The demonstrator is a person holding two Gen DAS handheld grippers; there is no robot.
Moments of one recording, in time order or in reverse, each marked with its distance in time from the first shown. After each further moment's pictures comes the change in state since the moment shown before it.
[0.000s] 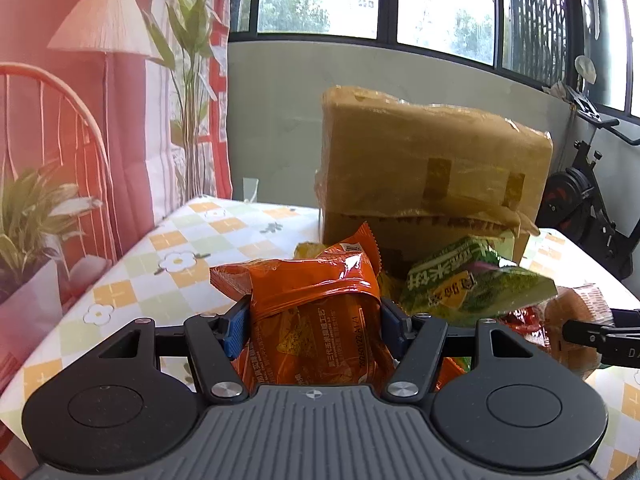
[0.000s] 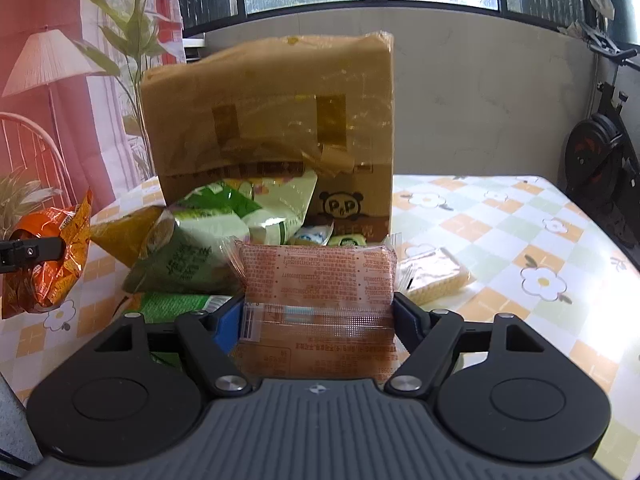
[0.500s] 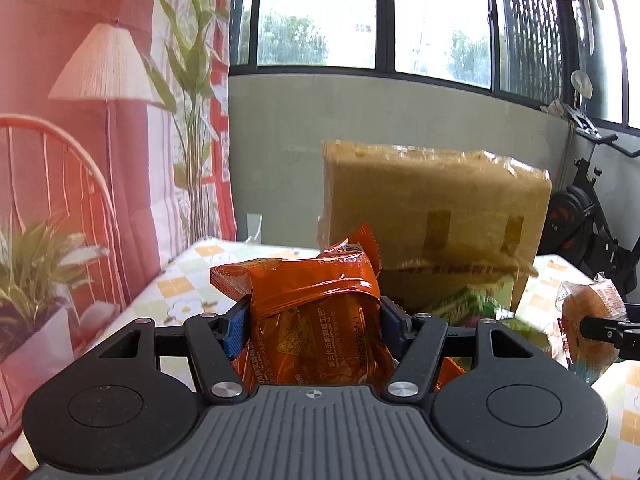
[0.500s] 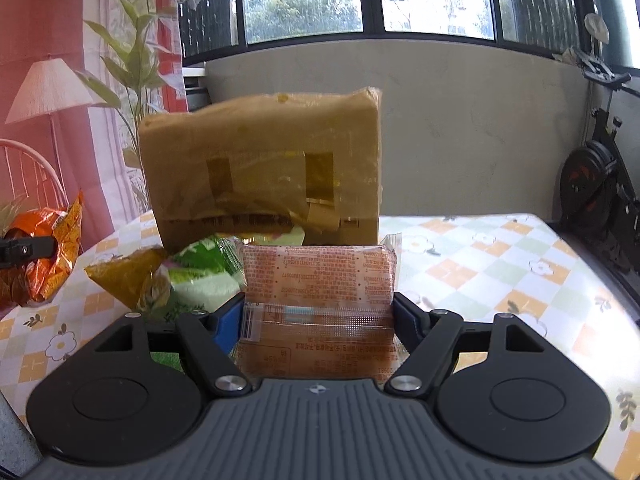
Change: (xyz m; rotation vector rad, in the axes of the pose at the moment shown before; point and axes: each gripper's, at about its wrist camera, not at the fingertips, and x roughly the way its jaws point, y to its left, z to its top) left arm -0.011 -0.003 0.030 0.026 -0.088 0.010; right arm -0.015 -0.011 0.026 -0.017 -0.094 0.000
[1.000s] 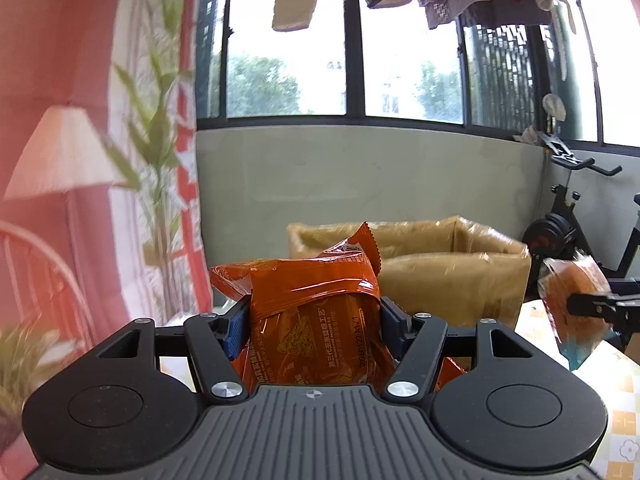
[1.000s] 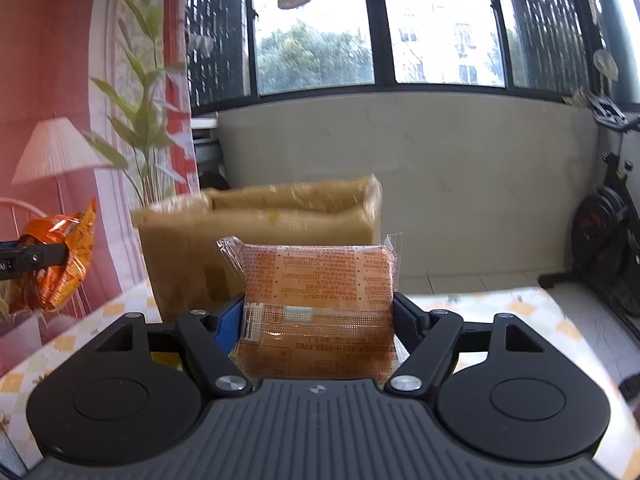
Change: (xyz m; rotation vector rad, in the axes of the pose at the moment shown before) left arm 0.017 -0.024 0.075 0.074 -0.129 -0.062; right arm 0.001 -0.023 0.078 -0.020 -0.143 0.060
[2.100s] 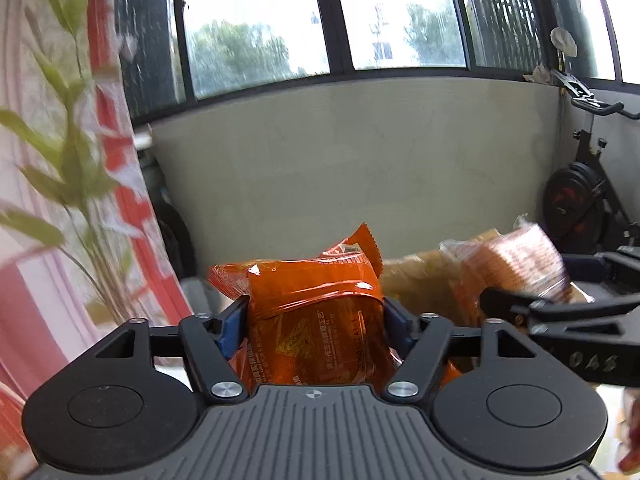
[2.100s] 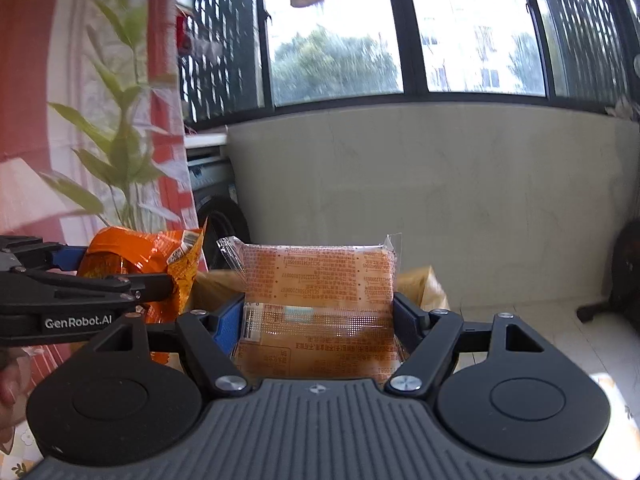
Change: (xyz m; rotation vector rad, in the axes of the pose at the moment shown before) left arm 0.189 -0.063 0.095 0.092 0.165 0.024; right arm 0.177 -0.002 0.093 0.004 0.035 0.044
